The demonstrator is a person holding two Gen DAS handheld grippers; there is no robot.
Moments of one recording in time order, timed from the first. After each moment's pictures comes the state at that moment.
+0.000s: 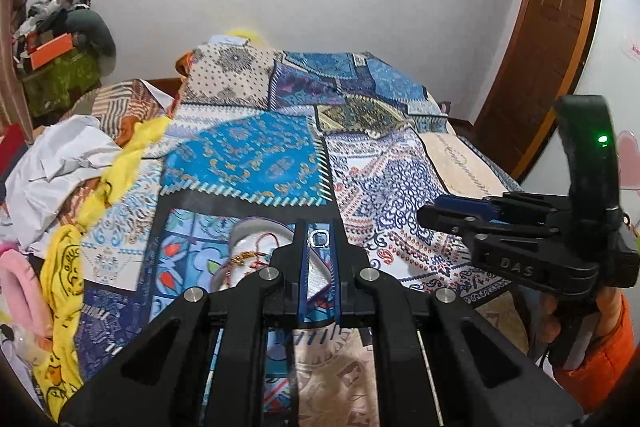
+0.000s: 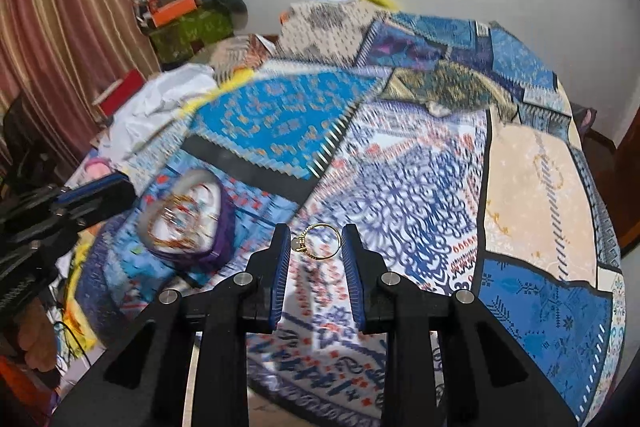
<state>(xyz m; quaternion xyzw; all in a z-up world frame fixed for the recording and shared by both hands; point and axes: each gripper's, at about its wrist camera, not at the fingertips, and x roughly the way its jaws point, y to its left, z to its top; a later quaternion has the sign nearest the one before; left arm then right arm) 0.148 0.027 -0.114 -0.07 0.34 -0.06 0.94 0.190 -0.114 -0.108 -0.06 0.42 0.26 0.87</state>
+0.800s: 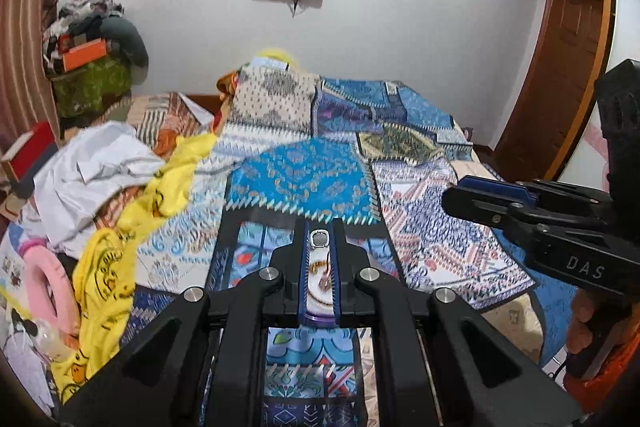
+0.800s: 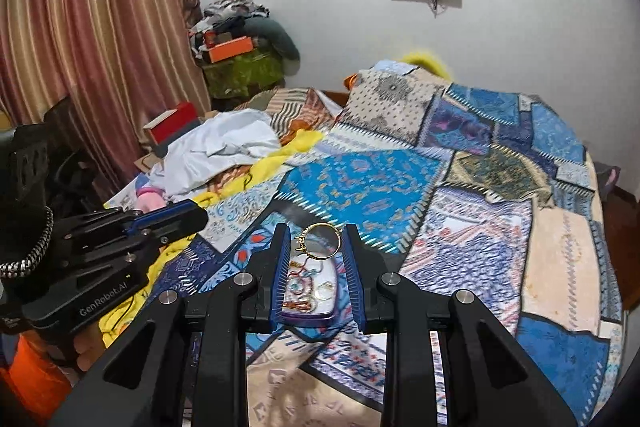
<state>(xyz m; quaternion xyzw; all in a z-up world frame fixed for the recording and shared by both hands) 0.120 0.085 -0.101 -0.09 0.31 -0.02 0.95 0.153 -0.054 -0.055 -0.06 0.34 0.34 0.88</state>
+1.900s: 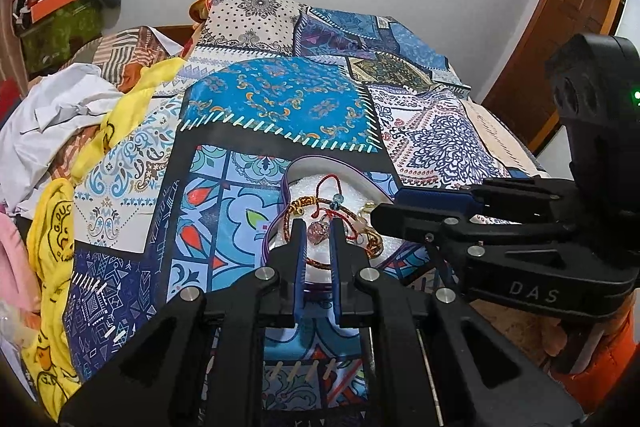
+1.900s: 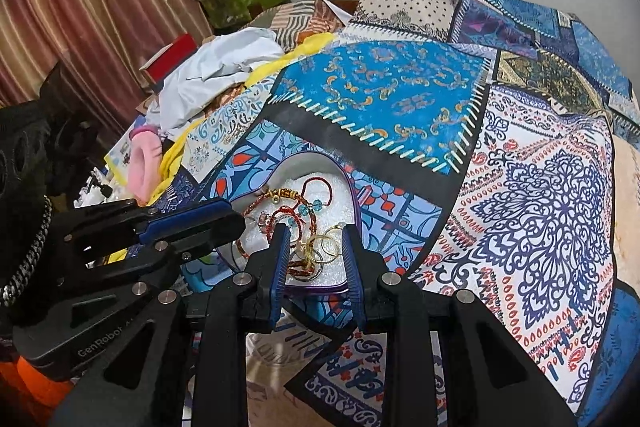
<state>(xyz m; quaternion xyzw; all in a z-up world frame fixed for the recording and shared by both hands) 0.162 0.078 -0.176 -0.11 0.40 -0.07 0.91 0.190 -0.027 -0.145 -0.07 0.47 0.35 0.80</state>
